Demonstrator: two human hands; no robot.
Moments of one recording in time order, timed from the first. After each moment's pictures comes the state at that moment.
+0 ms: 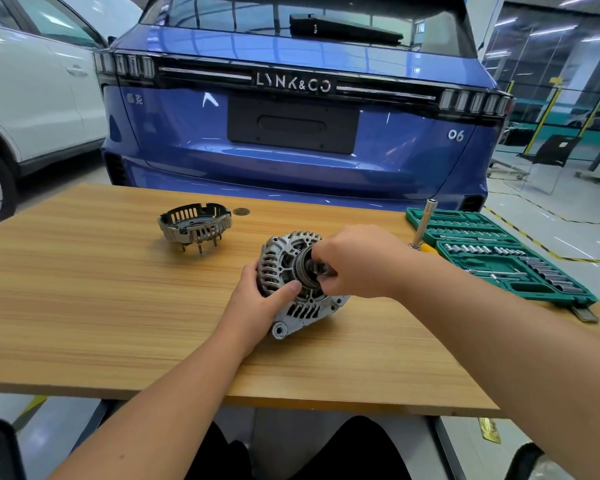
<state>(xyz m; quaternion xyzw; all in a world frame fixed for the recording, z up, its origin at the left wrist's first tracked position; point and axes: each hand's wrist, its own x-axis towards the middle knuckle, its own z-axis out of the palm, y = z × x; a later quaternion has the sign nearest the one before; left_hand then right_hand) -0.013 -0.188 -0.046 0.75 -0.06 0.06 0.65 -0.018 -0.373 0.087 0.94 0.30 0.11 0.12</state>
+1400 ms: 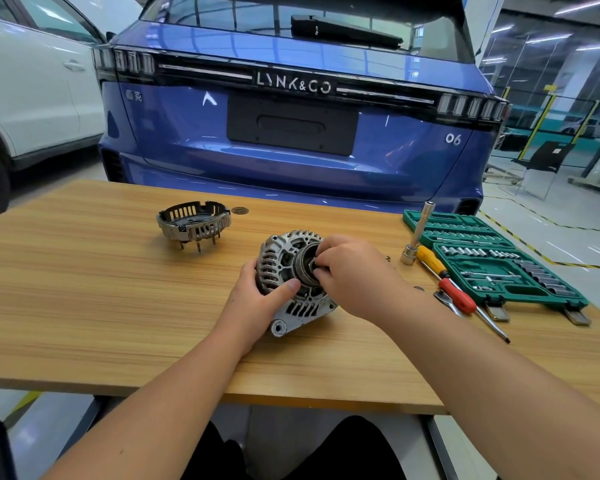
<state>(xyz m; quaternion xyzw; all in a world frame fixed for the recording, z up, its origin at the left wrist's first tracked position) -0.010 -0.189 -0.048 0.75 -0.05 0.06 0.66 -0.042 -0.362 0.067 0.97 0.19 0.12 -0.06</state>
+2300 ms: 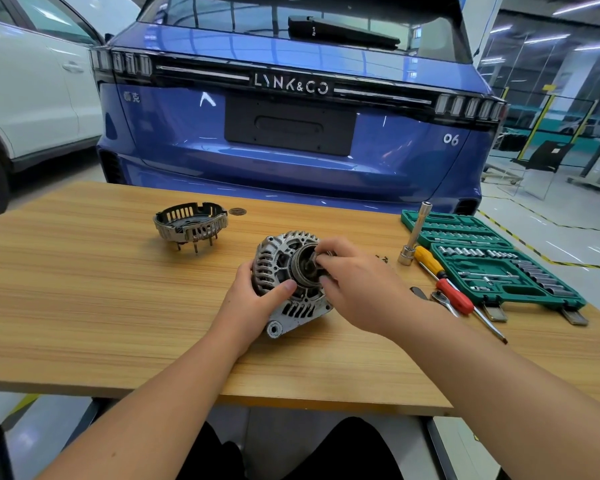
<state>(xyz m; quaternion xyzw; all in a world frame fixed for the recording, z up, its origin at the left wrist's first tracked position) -0.010 -0.189 -0.049 0.74 -0.05 0.05 0.66 -0.048 -0.380 0.051 0.96 0.24 0.15 -0.07</state>
